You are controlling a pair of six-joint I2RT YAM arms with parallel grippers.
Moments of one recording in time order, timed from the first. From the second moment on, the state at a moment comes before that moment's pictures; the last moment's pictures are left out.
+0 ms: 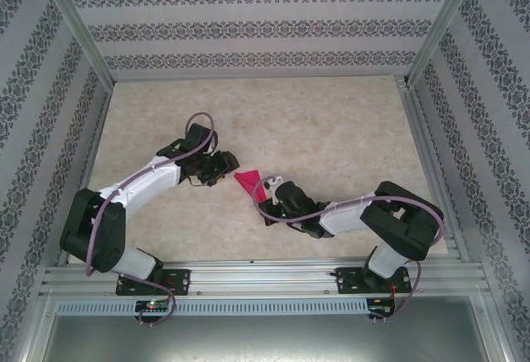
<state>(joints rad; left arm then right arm) -0.40 1.47 0.94 -0.48 0.30 -0.94 0.90 1.61 0.48 0.49 -0.09 0.55</state>
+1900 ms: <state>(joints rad) -0.41 1.84 1.15 -0.60 0.48 -0.87 0.98 1.63 0.49 0.44 0.02 0.41</state>
